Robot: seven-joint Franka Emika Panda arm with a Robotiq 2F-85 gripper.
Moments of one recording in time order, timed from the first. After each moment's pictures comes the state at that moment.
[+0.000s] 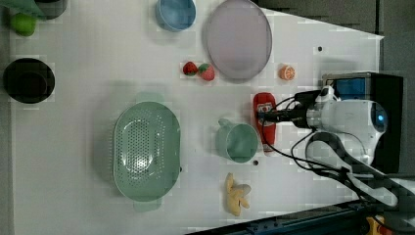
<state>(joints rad) -0.08 0.32 0.09 -2.39 0.01 1.14 -0.93</state>
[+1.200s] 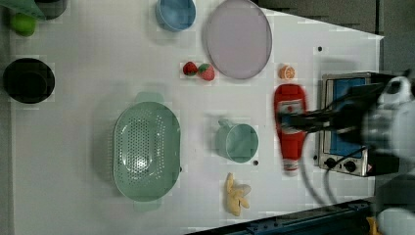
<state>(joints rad) -0.06 -0.11 0.42 -2.13 0.03 0.51 -0.55</state>
